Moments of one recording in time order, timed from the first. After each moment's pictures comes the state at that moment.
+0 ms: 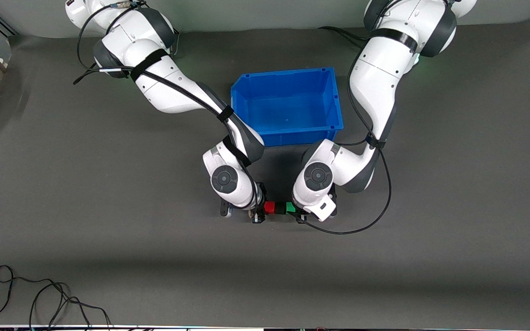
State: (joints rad) left arm -0.57 0.93 -0.01 -1.33 -0.08 2.33 -2.12; right arm 0.56 1.06 0.09 -1.14 0.14 2.33 2.16
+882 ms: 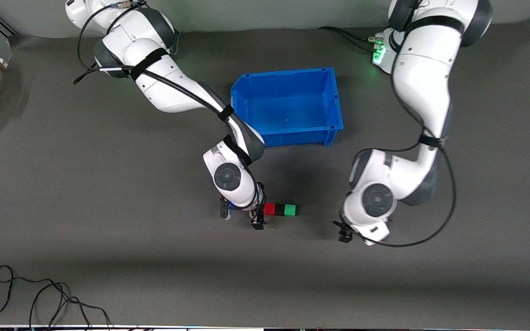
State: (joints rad) left arm -0.37 0.80 0.01 -1.29 -0.03 2.05 -1.62; right arm 0.56 1.05 0.08 -1.11 0.06 2.33 2.15
